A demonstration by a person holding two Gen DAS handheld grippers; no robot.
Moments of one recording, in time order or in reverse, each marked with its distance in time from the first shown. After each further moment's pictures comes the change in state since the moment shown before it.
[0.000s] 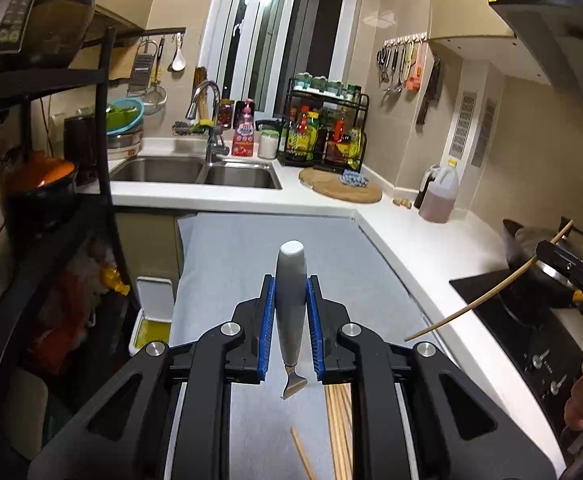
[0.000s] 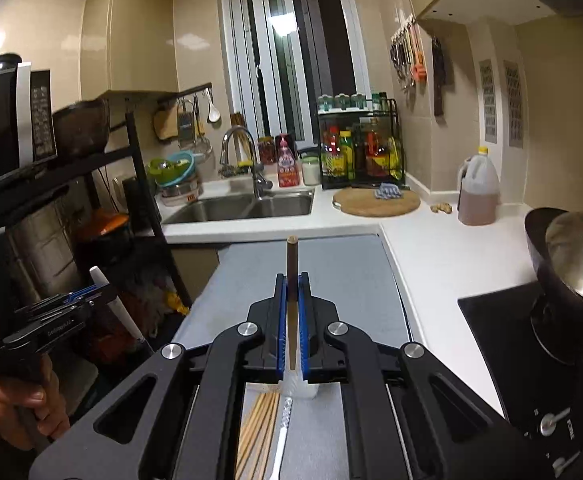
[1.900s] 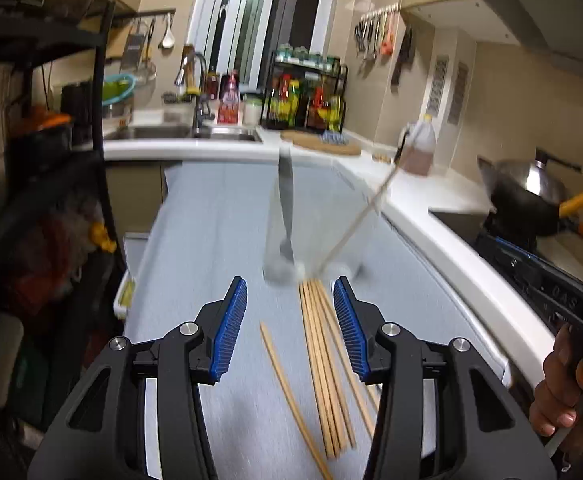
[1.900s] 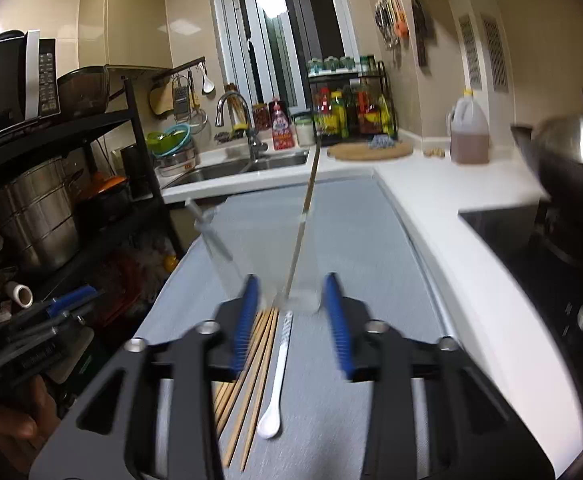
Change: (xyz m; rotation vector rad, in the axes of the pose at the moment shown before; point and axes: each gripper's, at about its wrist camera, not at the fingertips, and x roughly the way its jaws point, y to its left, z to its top) left arm -0.028 -0.031 -0.165 0.017 0.057 -0.030; right arm -0.010 -0.003 -0.152 0.055 0.076 -0.007
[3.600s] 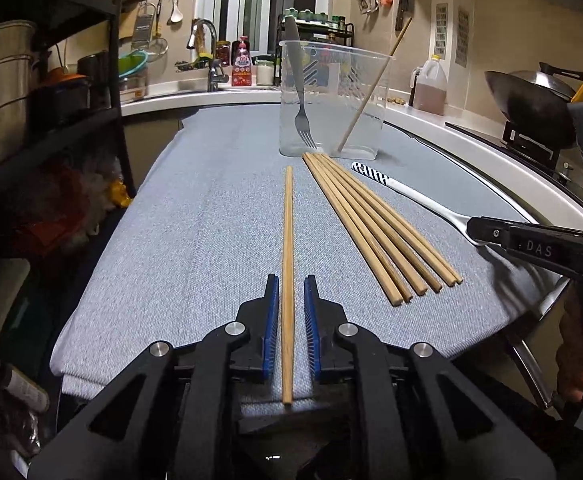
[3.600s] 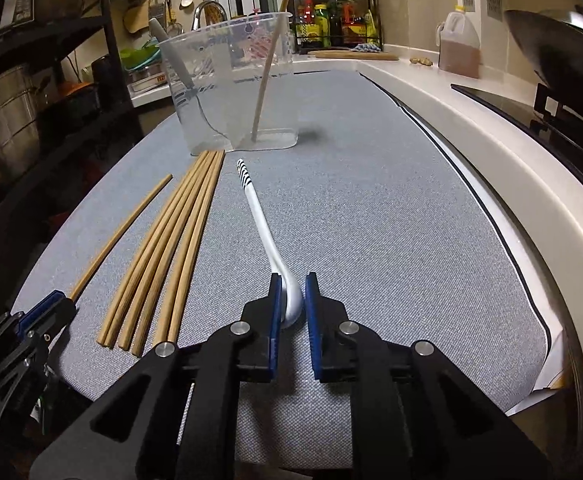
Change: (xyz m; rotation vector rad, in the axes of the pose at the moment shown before) left arm 0.015 0.000 -0.136 0.065 0.038 0.106; right arm 0.050 -0.013 -0.126 -0.032 0.247 -0.101
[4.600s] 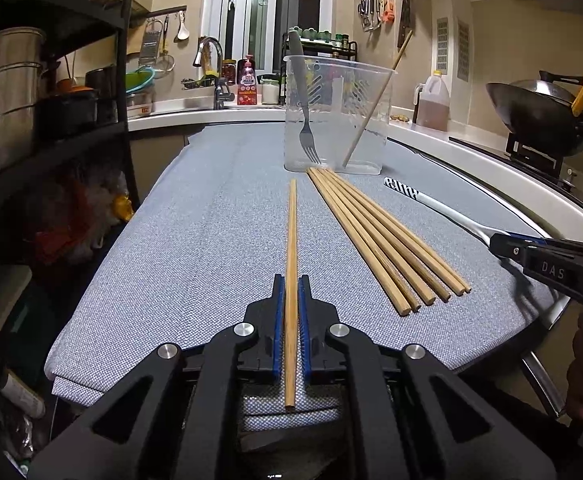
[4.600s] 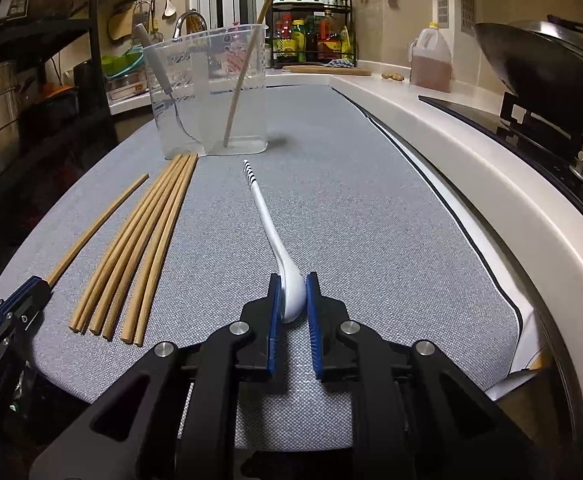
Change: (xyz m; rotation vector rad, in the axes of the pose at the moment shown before) left arm 0.004 0.000 -0.004 -0.002 -0.077 0.017; right arm -0.010 -0.003 -0.017 0.004 -0.065 -0.118
